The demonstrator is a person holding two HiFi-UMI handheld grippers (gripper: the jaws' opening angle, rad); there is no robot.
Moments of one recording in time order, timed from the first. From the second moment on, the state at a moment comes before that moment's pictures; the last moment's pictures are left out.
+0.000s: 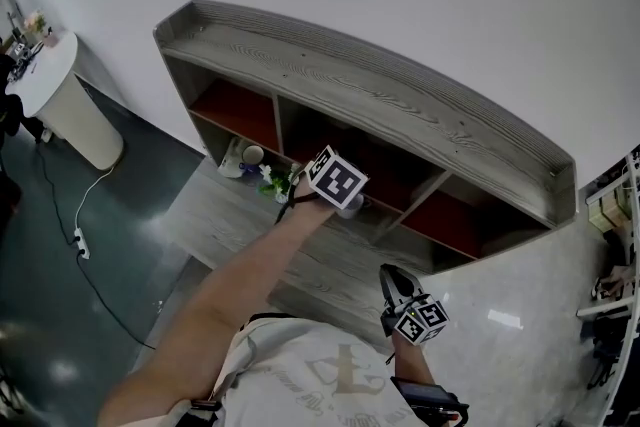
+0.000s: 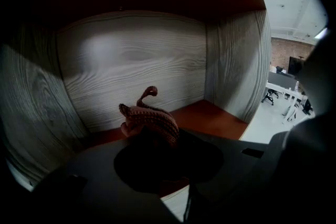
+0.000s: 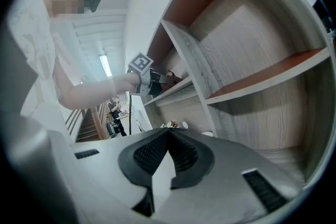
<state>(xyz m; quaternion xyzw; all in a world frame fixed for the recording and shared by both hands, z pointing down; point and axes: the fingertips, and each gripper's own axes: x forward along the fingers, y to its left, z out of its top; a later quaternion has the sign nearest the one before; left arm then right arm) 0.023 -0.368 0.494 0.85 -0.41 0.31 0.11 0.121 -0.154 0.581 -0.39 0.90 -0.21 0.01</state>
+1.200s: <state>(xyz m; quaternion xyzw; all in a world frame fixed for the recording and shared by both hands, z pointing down) -0.084 -0.351 0.489 0.80 -0.53 0.22 0.17 0.078 -0.150 0.590 -0.33 0.92 -0.22 0.00</state>
